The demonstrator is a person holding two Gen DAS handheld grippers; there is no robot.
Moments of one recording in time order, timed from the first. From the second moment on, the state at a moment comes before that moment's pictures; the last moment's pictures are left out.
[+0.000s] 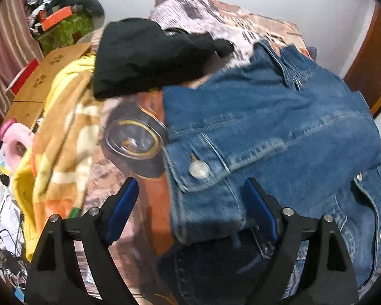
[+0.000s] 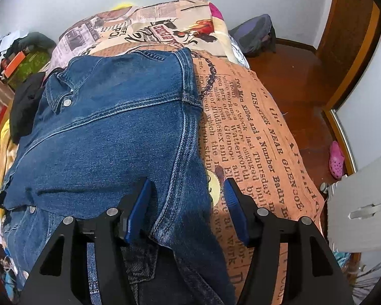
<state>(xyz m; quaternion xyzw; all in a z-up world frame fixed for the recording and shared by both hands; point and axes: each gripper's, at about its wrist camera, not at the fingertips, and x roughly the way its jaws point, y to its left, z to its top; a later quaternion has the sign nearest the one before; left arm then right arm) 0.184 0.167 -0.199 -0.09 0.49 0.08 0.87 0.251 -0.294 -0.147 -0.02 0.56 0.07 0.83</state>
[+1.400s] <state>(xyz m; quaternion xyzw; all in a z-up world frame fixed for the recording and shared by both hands) 0.319 0.255 -0.290 -0.41 0.53 -0.07 0.74 0.392 -0.287 -0.182 0.12 0.63 0.17 0.75</state>
